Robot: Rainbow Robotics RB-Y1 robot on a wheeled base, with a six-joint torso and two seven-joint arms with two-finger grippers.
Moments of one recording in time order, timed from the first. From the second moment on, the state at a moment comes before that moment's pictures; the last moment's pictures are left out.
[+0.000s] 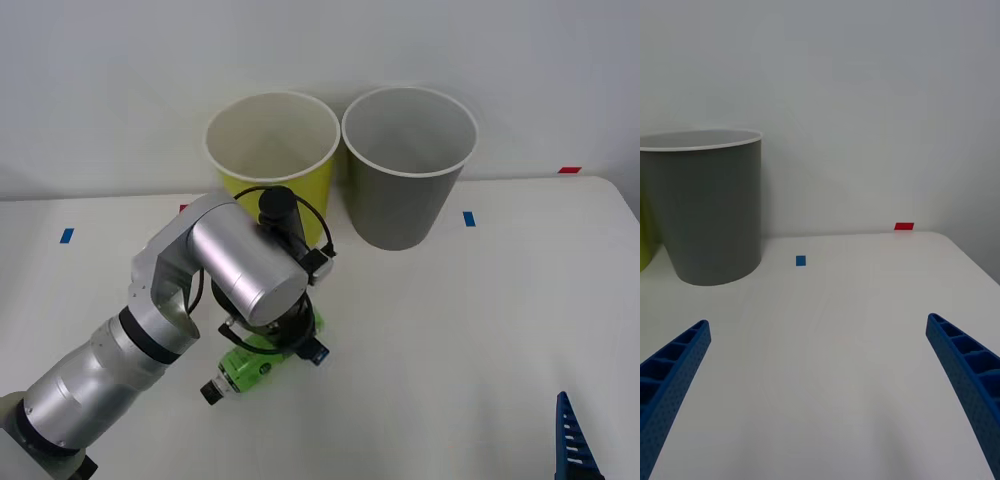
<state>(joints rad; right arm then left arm) 1.13 -0.33 0.16 -2.22 -0.23 -0.56 1.58 -0.60 0.30 -0.60 -1.75 0.47 1.71 -1.45</state>
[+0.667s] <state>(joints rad) 1.13 -0.33 0.16 -2.22 -0.23 -0.56 1.58 -0.60 0.25 -0.60 -1.64 0.43 1.64 -1.45</state>
